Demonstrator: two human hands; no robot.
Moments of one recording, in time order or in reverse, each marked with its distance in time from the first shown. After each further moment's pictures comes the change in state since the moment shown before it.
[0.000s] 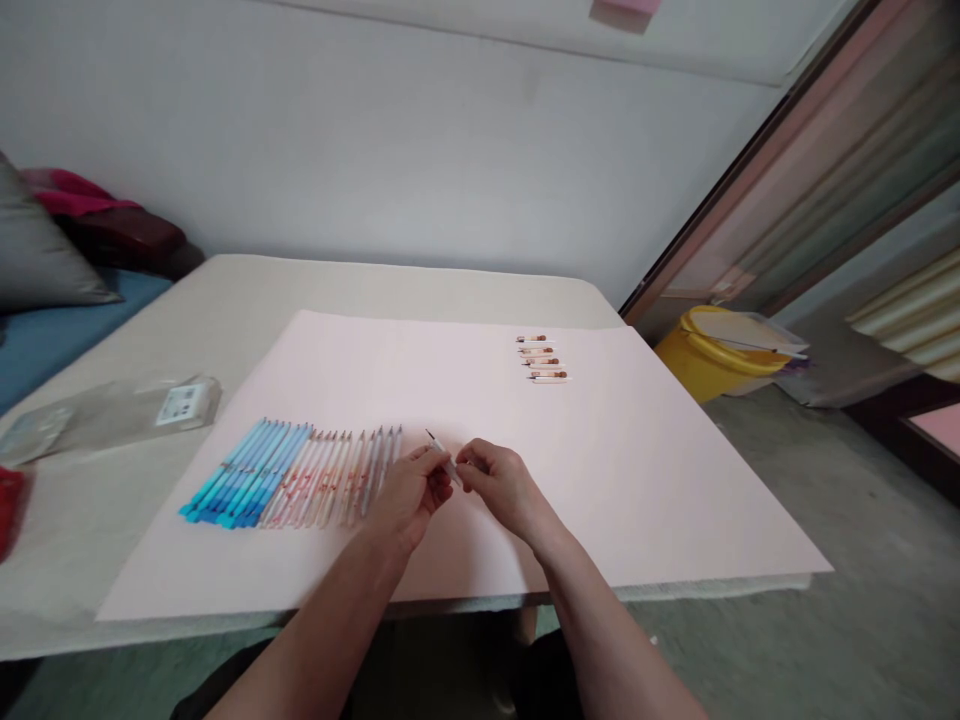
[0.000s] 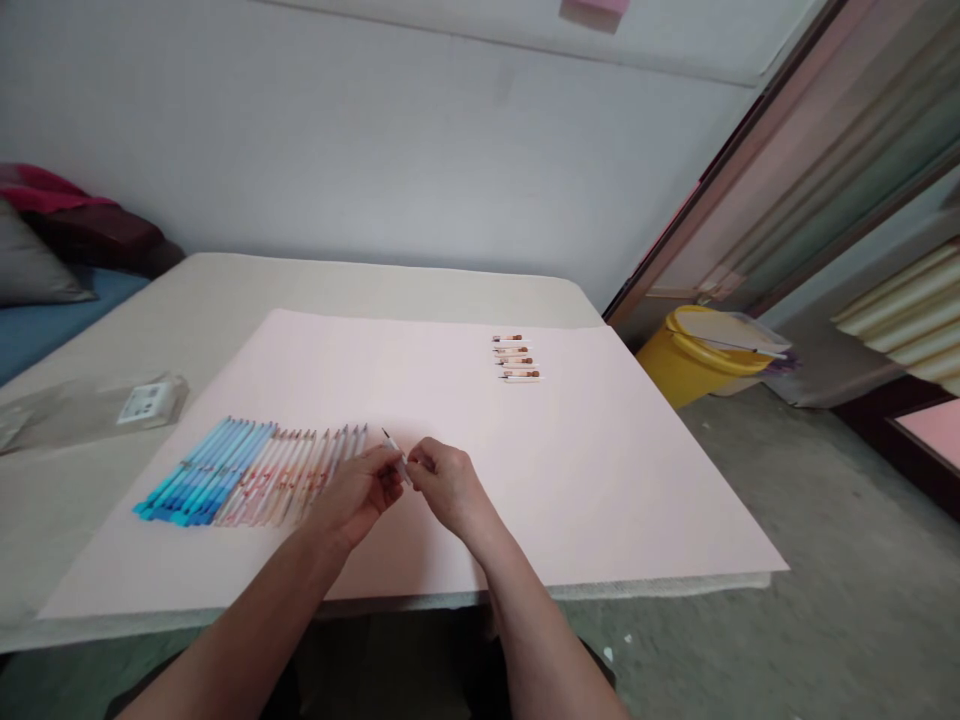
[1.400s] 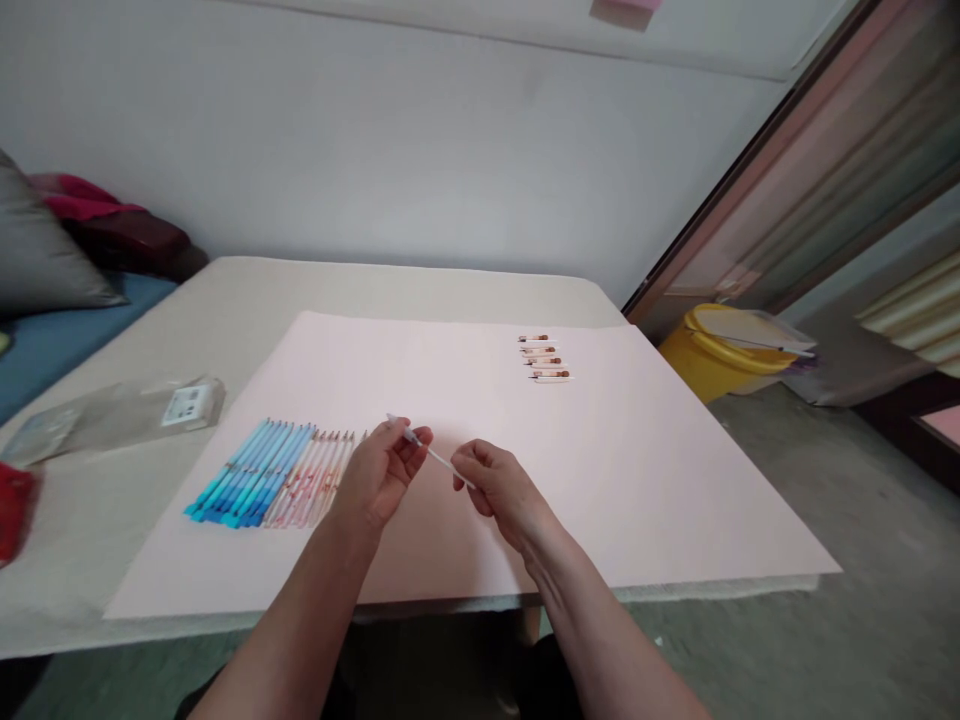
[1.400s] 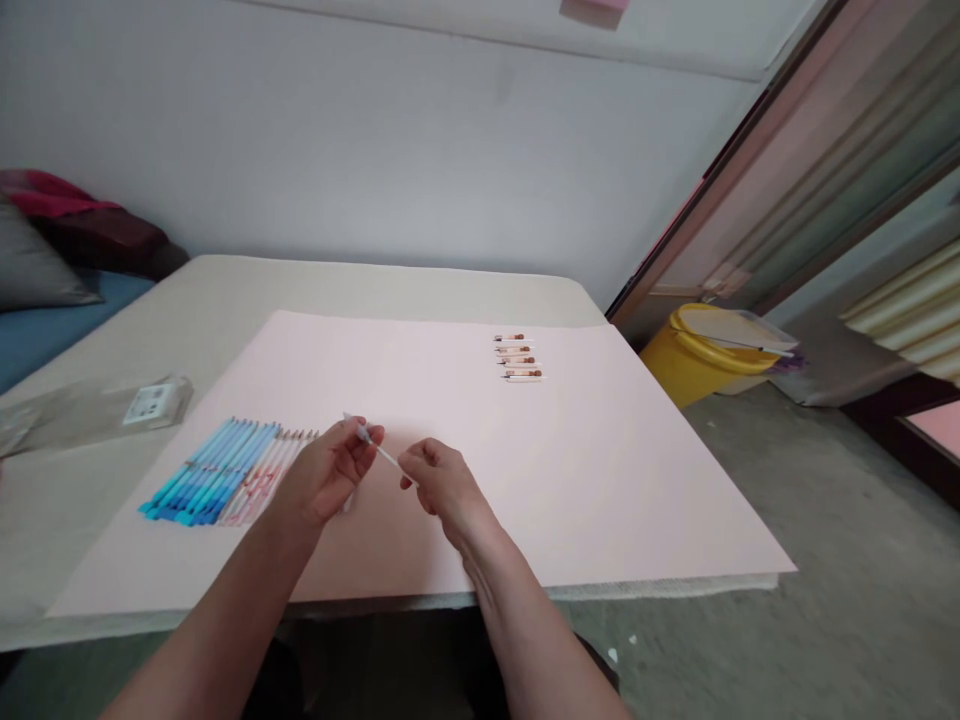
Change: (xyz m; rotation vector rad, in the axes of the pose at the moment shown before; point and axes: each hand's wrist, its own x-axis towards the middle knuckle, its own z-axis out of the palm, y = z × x) left_hand 0.009 0.037 -0.020 -0.274 0.051 0.112; right_hand -0.003 -0.013 0.010 0.654 -0.050 0.258
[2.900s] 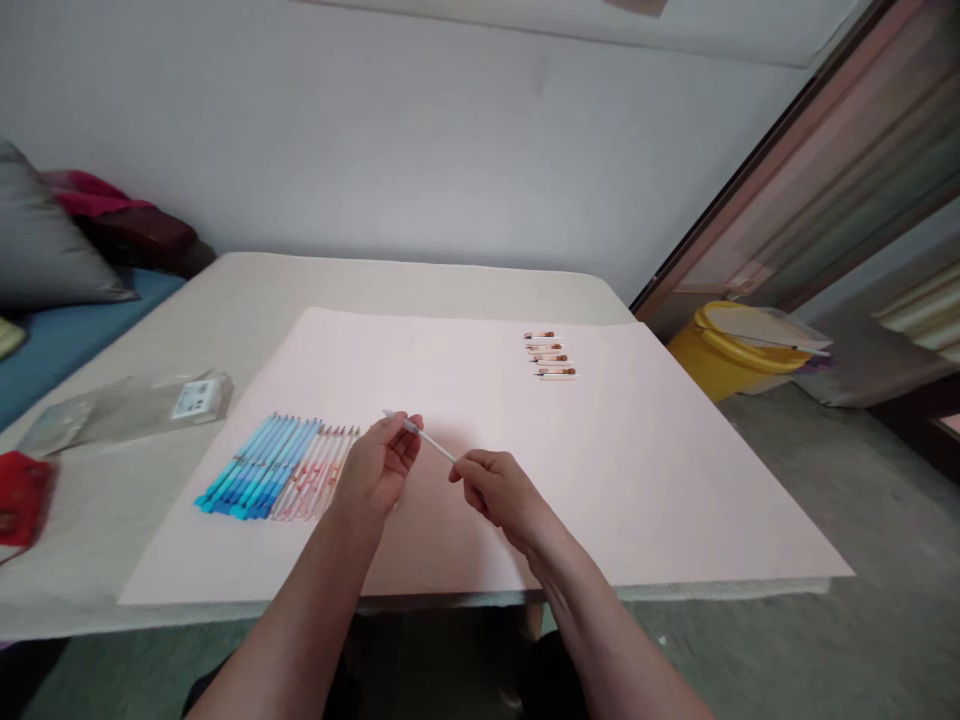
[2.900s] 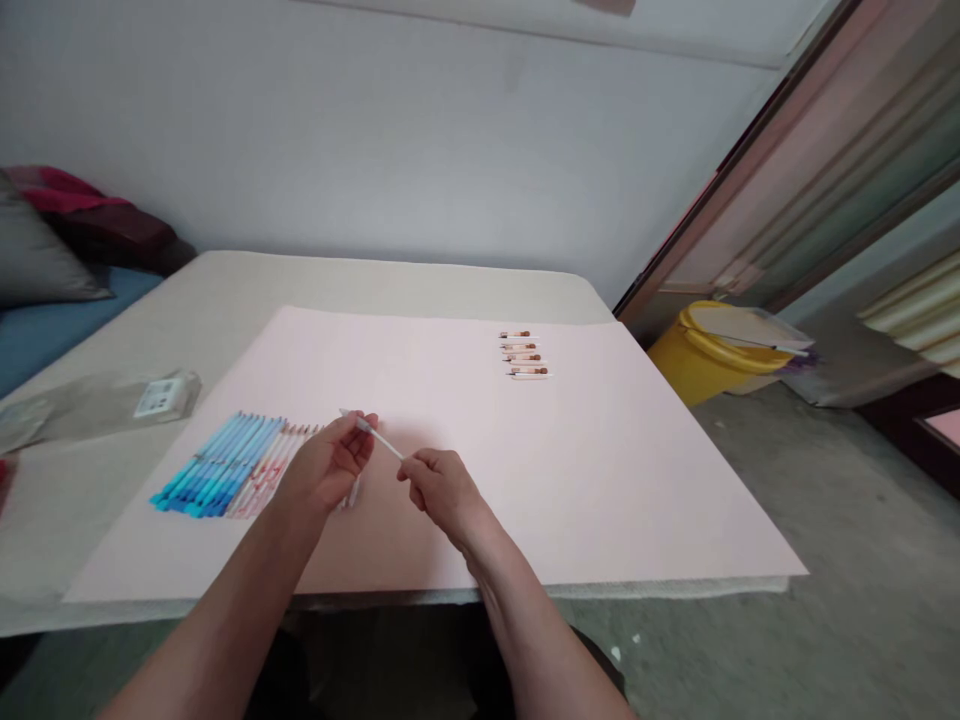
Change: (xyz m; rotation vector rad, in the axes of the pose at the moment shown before) left_hand 0.007 0.001 -0.006 -0.027 0.112 0.067; right_hand -0.004 0.002 0.002 -0.250 -0.043 0.039
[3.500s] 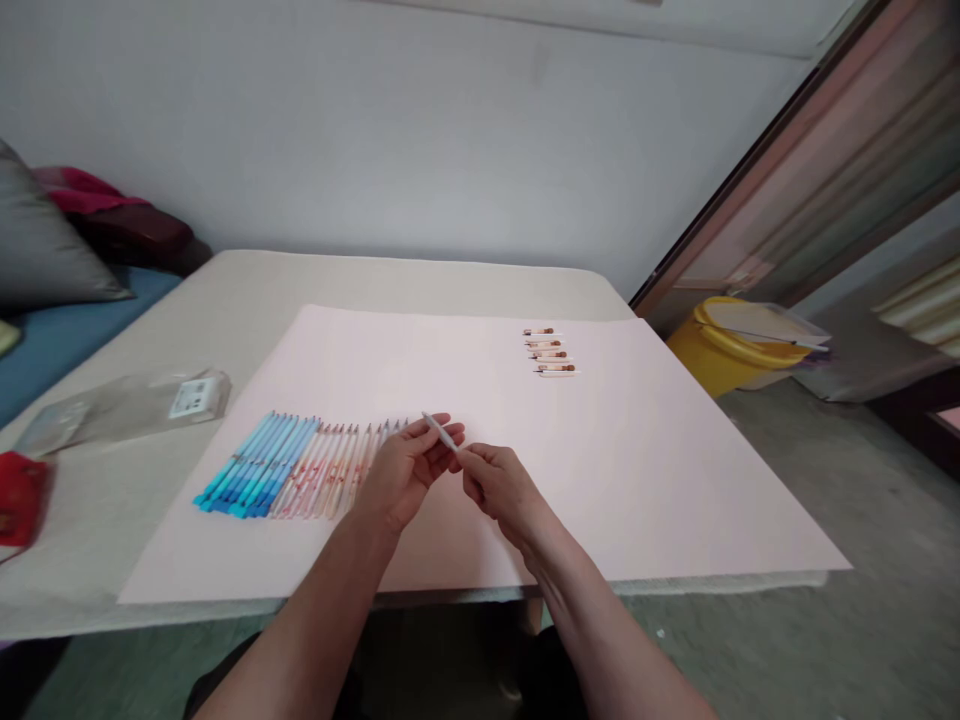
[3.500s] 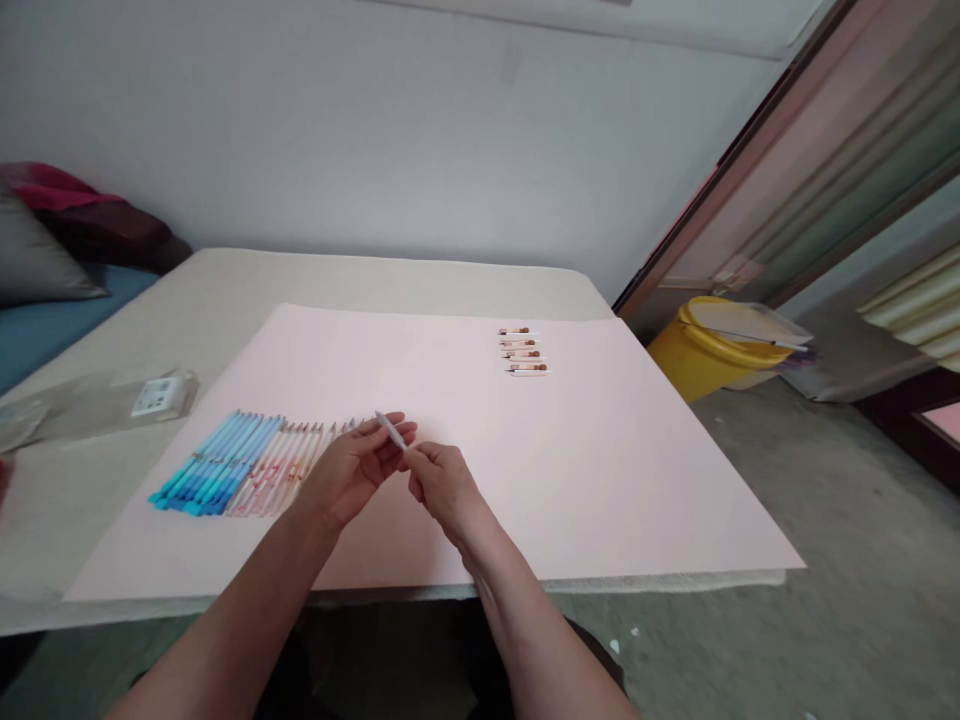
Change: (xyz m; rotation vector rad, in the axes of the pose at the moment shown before) left_hand -0.019 -0.018 0.010 0.179 -0.331 -0.107; right_hand 0.005 0.005 0.005 0.078 0.070 -0.028
